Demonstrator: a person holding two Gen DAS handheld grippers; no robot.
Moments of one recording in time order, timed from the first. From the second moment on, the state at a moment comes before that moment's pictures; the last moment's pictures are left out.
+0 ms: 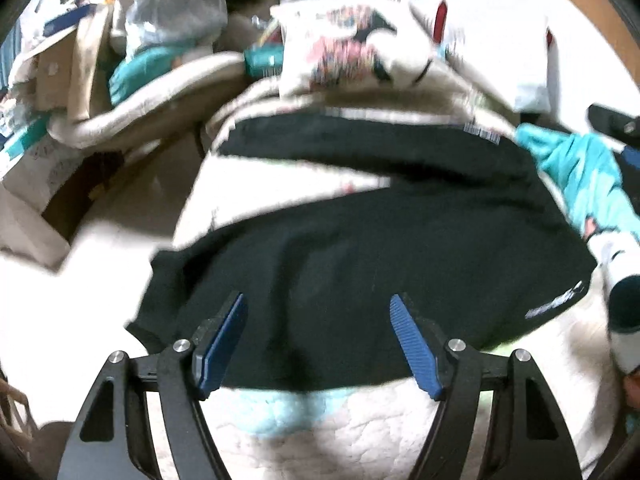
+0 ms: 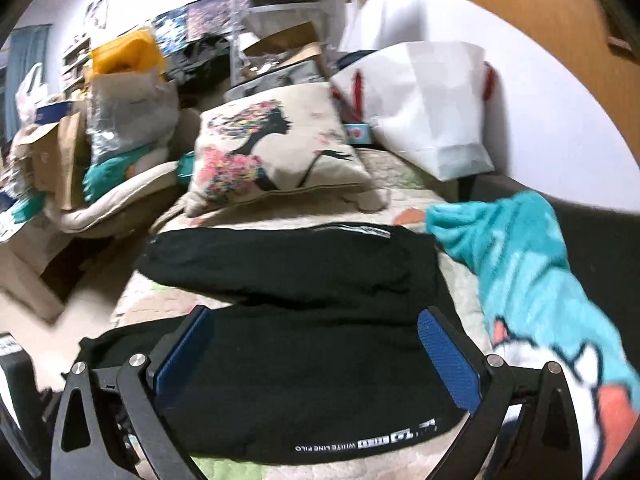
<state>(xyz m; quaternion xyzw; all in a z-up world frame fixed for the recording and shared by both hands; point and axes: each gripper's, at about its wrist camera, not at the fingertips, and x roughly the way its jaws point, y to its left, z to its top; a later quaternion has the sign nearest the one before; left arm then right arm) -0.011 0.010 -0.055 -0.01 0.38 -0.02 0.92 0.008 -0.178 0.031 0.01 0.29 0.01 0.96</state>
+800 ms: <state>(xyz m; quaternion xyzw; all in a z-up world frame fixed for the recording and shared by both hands) 0.104 0.010 -0.115 -0.05 0.44 0.04 0.89 0.074 -0.160 -0.062 -0.05 0.43 -0.01 0.90</state>
